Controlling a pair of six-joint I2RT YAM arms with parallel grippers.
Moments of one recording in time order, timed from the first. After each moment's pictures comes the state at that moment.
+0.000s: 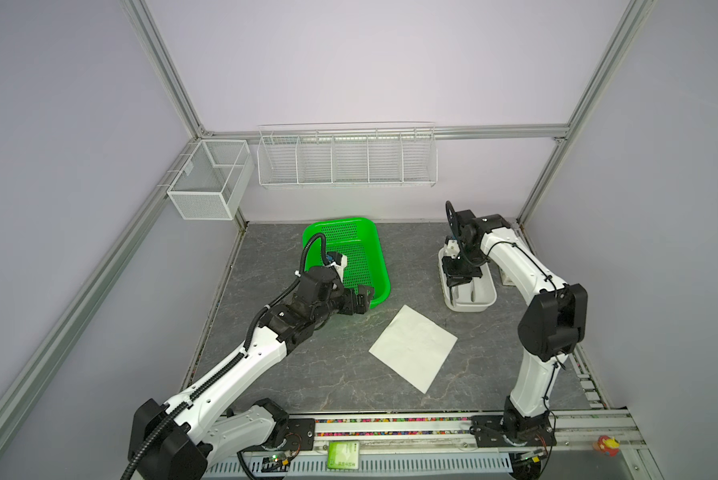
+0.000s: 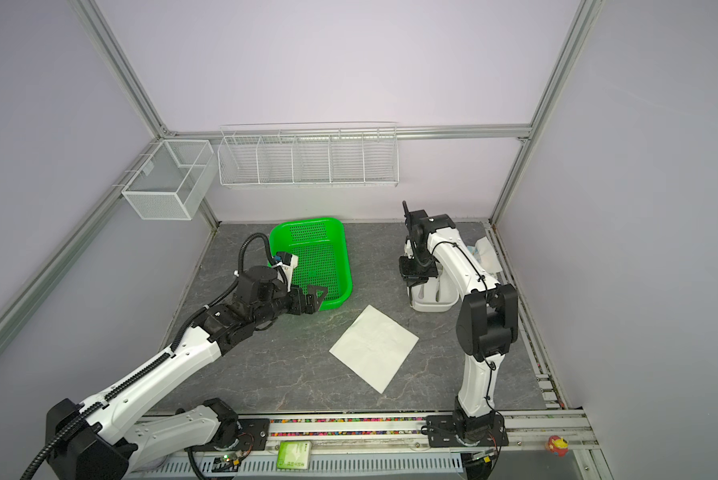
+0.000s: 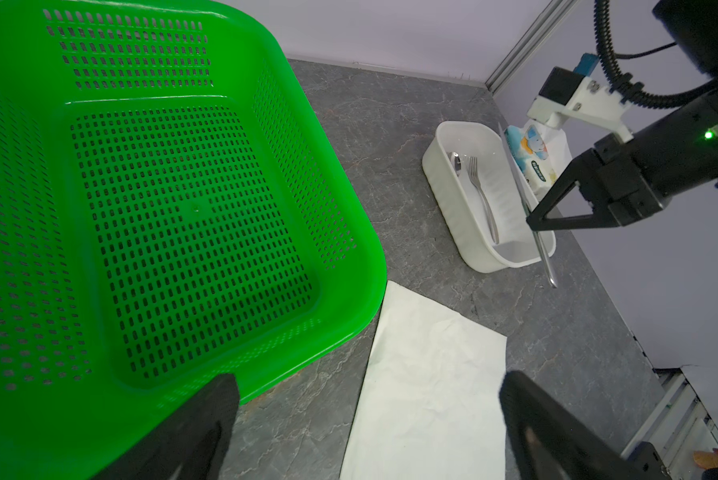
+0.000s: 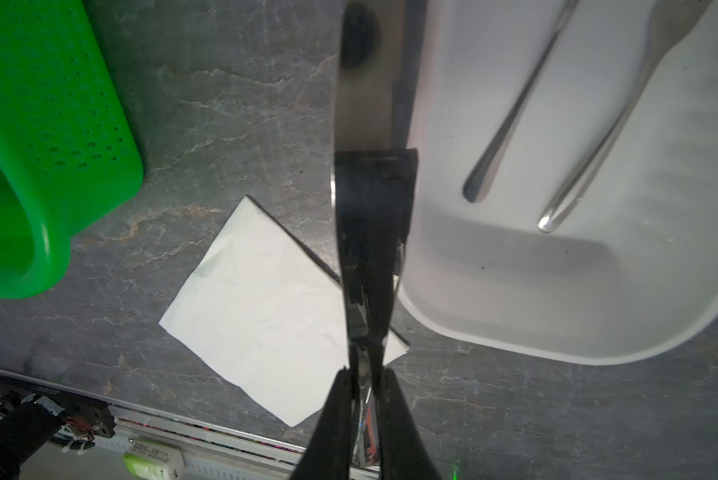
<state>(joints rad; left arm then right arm) -0.66 1.10 0.90 -0.34 0.05 -0.44 0.32 1.89 1.74 -1.34 -0.15 0.22</state>
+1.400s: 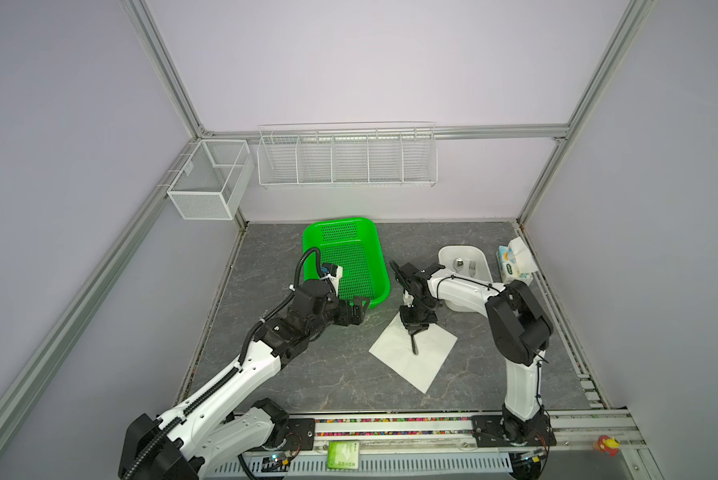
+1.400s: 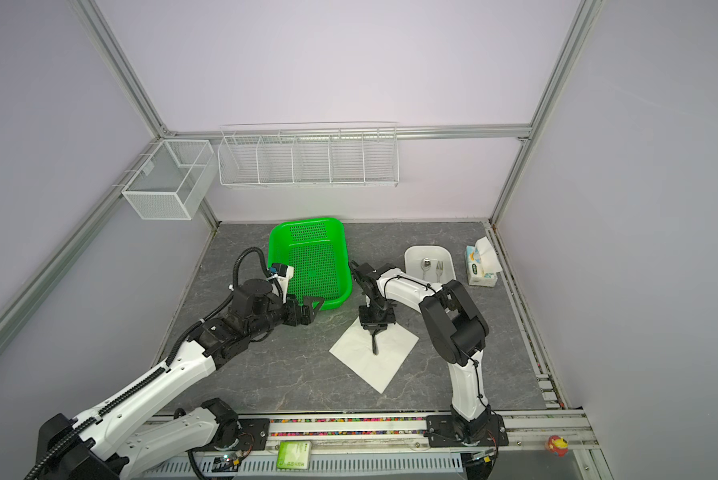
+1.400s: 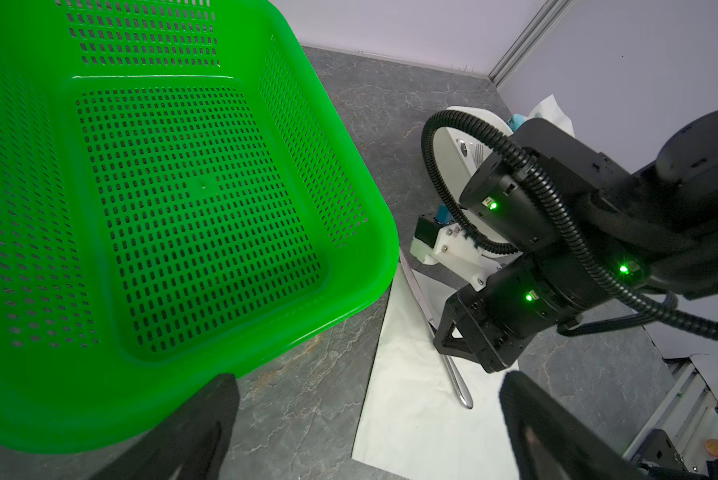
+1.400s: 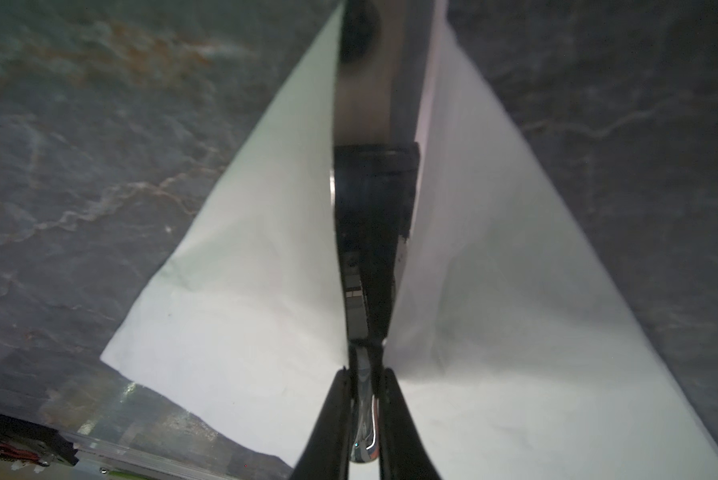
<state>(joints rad) -0.66 1.01 0.76 -0.29 0.05 -0.44 0.66 1.99 1.40 -1.01 -0.20 0.50</state>
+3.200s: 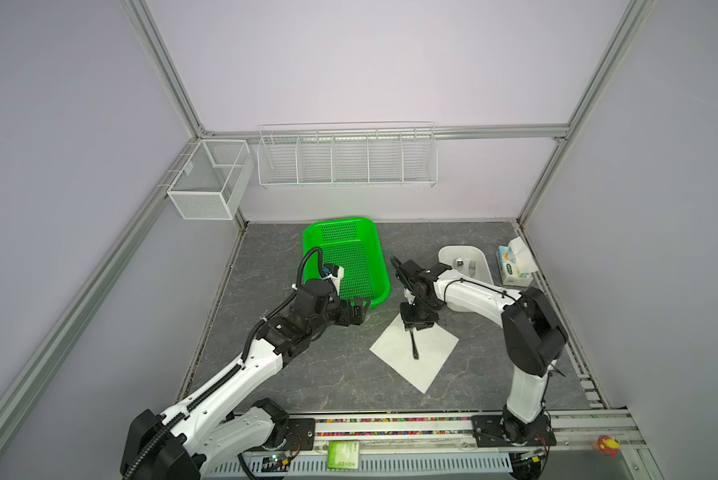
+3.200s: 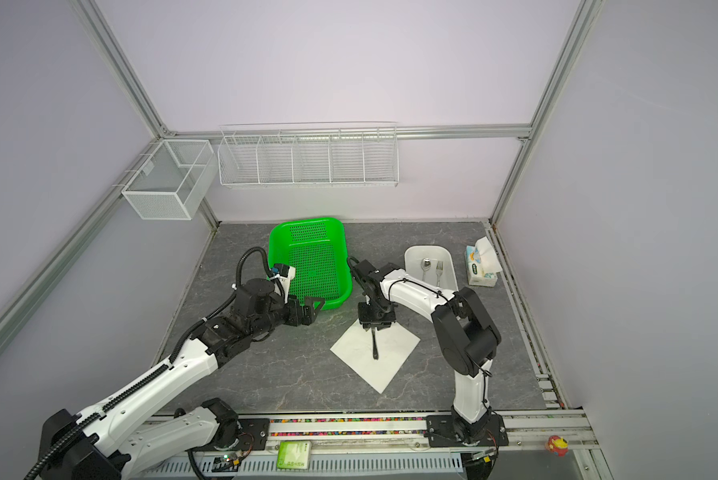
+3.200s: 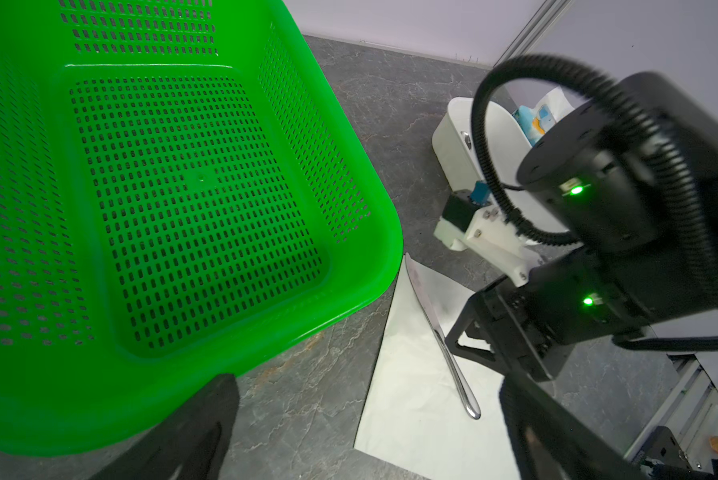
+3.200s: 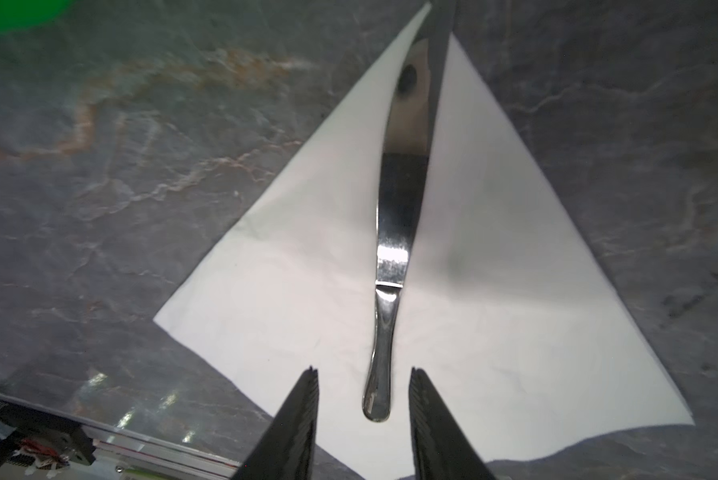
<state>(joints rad) -0.66 1.03 0.76 -0.29 0.05 -0.44 0.68 1.83 1.38 -1.01 -0.13 0.55</state>
